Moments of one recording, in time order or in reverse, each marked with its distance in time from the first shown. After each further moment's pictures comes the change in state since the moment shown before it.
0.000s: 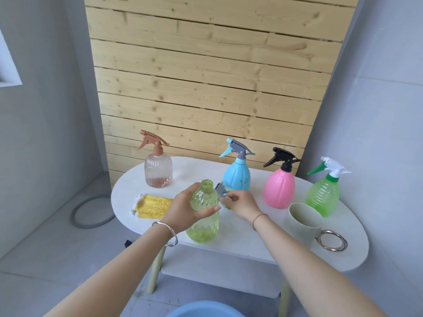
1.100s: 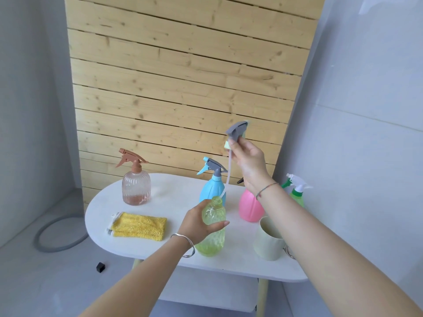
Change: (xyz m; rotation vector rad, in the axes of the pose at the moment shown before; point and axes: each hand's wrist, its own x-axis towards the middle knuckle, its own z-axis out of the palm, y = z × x) left_hand 0.017 0.053 0.062 -0.055 -0.043 -0.060; right_hand -0.029 -0.120 -0.117 0.777 0.328 -0.320
